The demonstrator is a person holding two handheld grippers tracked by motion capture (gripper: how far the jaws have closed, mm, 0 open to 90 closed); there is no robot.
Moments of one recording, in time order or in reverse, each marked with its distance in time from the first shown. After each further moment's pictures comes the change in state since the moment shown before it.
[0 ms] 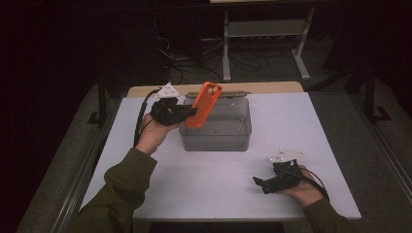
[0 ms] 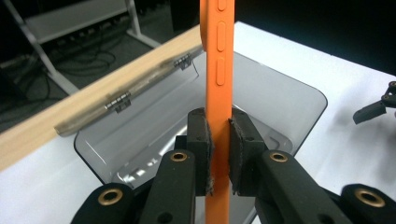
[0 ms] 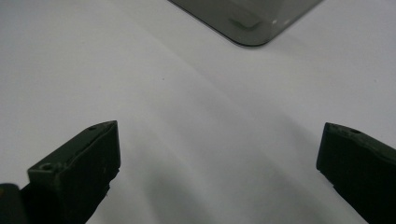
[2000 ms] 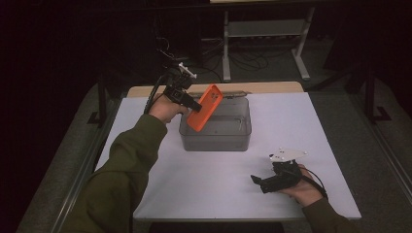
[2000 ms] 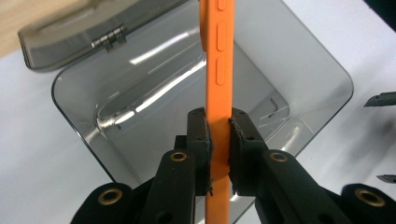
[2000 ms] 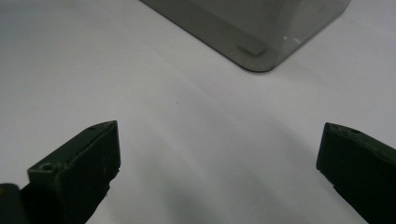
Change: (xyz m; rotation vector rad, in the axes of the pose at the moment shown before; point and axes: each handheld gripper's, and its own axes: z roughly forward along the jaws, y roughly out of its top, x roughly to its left) left arm 0.023 0.054 0.042 0.446 -0.020 -0.228; right arm 0.005 0.007 -0.006 -0.061 0.019 -0.004
